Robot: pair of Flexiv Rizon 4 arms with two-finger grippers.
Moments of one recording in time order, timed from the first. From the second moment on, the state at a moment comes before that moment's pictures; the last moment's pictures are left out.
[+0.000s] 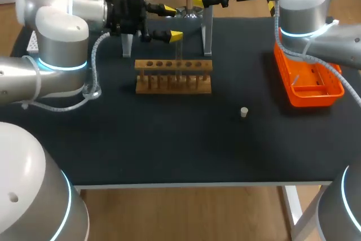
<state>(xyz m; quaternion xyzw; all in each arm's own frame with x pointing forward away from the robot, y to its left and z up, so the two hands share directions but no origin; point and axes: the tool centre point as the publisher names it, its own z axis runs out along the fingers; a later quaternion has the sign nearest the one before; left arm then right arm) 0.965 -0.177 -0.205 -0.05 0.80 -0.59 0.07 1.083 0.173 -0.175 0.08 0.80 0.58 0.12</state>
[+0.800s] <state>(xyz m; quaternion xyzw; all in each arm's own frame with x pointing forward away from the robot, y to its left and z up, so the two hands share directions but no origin) 0.974 -0.199 -0.272 -0.06 0.83 -0.55 0.03 1.083 0.173 -0.175 0.08 0.80 0.58 0.12</state>
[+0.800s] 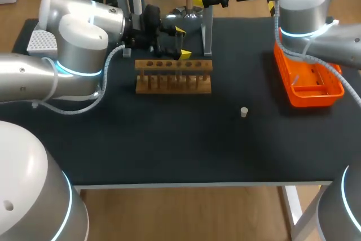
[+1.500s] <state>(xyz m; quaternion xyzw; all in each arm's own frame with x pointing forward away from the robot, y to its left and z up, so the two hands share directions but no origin) 0.983 -0.211 -0.295 -0.02 0.84 -0.54 0.02 1.083 0.173 -0.175 0.09 0.80 0.58 0.12</state>
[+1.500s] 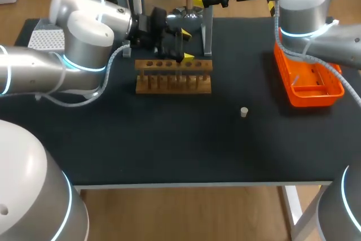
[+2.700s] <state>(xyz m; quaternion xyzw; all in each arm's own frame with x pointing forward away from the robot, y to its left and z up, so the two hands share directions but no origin) 0.987 -0.207 -0.299 -0.03 0.85 -0.52 0.00 1.083 0.173 -0.175 0.08 0.80 0.58 0.12</state>
